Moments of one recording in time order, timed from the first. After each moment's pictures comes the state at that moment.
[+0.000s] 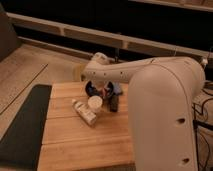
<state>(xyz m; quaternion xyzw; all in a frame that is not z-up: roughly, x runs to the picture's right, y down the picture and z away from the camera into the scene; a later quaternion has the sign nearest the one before) -0.026 -0.011 0.867 -0.13 0.10 0.50 0.85</state>
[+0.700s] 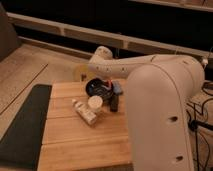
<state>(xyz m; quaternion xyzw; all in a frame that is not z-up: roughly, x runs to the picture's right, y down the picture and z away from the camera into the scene) 0.048 -0.075 0.871 -0.03 0.12 0.55 0.83</state>
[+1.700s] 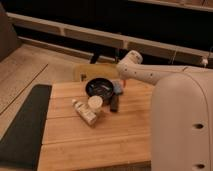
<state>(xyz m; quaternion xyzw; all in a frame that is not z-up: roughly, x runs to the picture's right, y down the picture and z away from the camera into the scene) 0.110 -0.067 0.922 -0.07 0.03 0.60 0.80</state>
